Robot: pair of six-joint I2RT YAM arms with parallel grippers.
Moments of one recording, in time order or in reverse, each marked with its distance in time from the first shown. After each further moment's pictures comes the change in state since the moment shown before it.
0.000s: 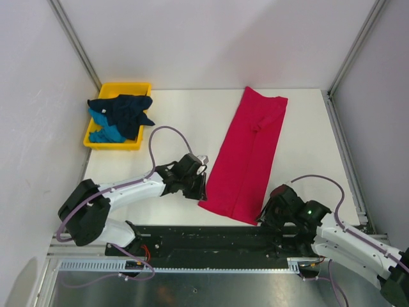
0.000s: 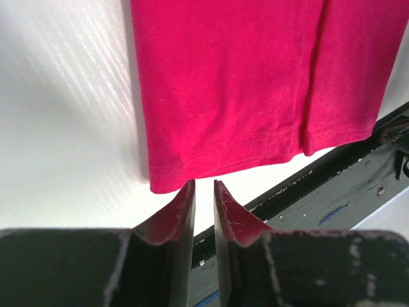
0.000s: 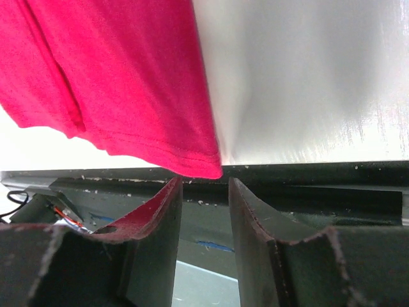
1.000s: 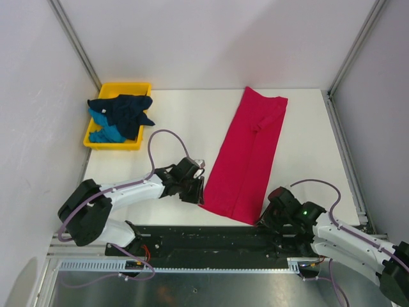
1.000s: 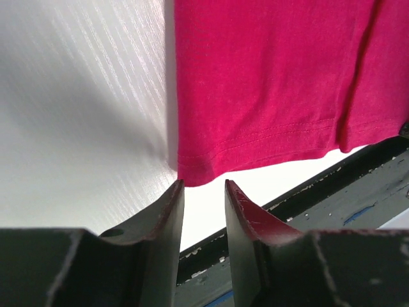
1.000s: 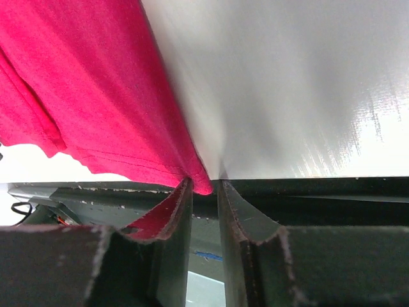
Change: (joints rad) left arm 0.018 0.000 -0.058 -0.004 -0.011 0.005; right arm 0.000 0.030 -0.064 0.074 -0.019 0.077
